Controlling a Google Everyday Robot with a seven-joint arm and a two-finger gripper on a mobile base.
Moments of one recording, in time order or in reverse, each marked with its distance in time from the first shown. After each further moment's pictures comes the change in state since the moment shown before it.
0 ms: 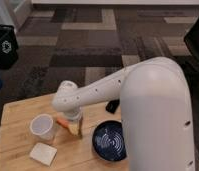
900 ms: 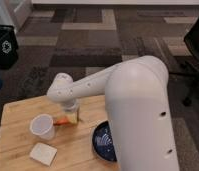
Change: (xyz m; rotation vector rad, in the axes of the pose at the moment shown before) arm -0.028 -0.079 -0.006 0.115 0.042 -0.105
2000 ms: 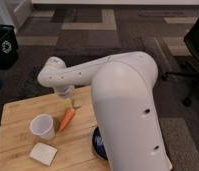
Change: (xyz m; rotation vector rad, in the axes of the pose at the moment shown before) arm -0.030 -0.031 -0.060 0.031 -0.018 -0.015
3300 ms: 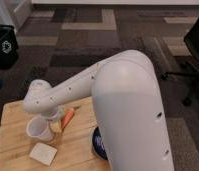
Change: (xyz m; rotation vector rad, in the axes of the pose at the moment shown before) arm -0.021 0.120 0.021 -0.067 0.007 0.044
